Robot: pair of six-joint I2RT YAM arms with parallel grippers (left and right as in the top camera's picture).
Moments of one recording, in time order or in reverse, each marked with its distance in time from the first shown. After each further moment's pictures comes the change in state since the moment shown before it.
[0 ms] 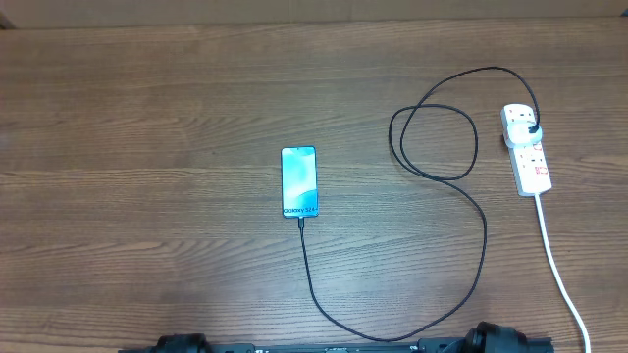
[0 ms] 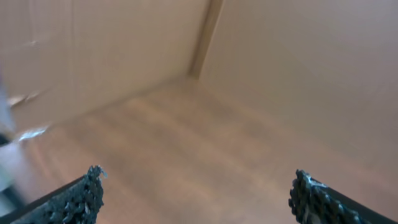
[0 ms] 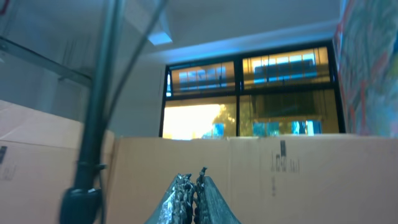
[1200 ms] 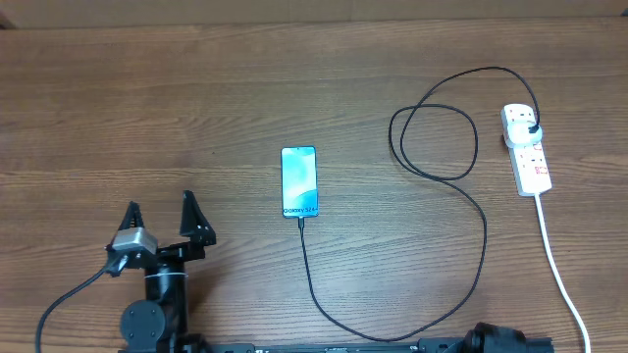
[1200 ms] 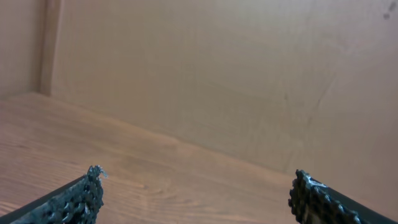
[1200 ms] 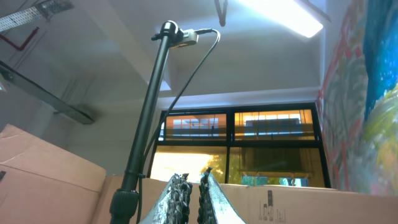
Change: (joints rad) left arm 0.000 -0.001 -1.386 1.657 0.408 0.063; right arm 0.077 -0.209 -0.066 0.047 0.143 -0.062
